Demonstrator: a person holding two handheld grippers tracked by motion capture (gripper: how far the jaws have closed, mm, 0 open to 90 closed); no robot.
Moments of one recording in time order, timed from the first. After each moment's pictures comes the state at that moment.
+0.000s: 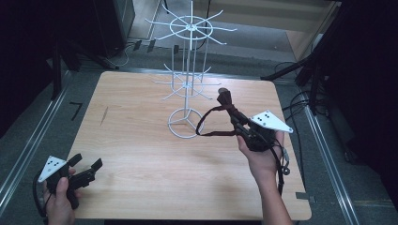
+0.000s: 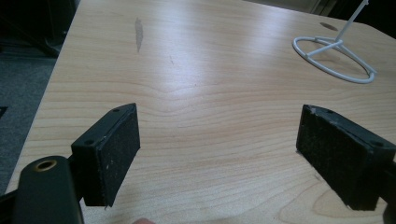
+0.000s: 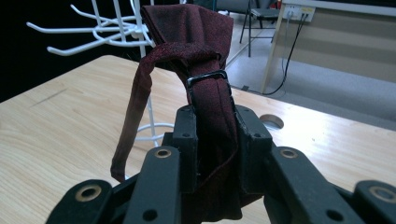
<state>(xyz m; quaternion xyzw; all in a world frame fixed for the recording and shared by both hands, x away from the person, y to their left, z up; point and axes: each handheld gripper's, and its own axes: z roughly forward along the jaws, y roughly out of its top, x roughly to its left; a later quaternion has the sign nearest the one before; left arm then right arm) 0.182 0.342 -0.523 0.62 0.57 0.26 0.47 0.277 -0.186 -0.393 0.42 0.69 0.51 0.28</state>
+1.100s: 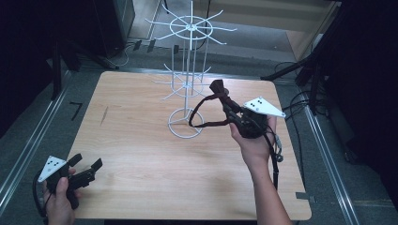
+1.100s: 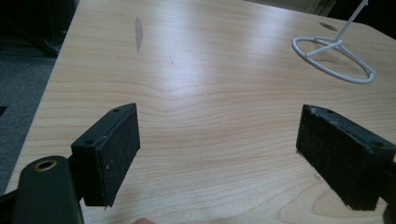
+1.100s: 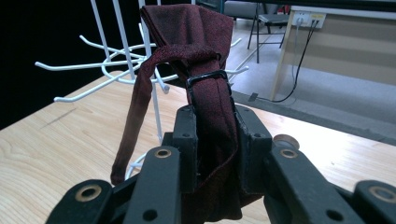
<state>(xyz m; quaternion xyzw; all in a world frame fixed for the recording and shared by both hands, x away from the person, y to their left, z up) 0.182 0.343 -0.523 0.62 0.57 0.26 0.47 0.304 -0.167 -0.377 0.42 0.69 0.53 0.27</state>
